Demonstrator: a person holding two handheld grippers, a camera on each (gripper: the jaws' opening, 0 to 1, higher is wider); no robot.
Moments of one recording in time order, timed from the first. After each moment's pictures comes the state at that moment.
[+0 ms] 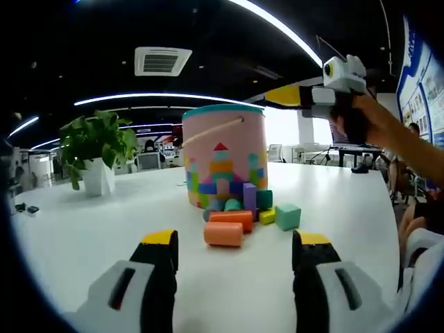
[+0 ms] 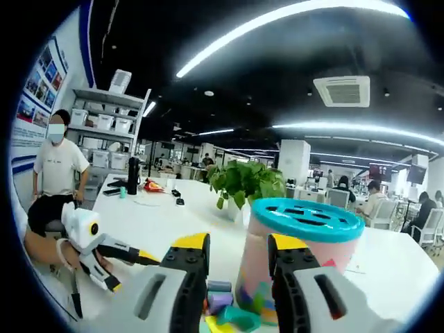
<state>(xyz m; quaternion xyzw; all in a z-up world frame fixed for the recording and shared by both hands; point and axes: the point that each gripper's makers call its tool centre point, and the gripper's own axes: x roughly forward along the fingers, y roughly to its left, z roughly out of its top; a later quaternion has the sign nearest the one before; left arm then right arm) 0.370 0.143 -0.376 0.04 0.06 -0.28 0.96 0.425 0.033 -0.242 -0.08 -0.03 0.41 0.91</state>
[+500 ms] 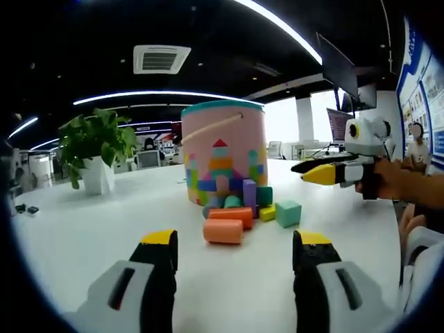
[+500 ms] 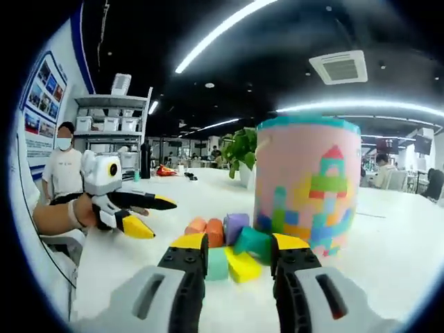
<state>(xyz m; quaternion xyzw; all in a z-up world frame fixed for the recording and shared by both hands) 0.368 0.141 -0.379 0.04 0.06 -0.28 0.96 0.402 0.006 -0.367 -0.04 0.03 0.44 0.90</state>
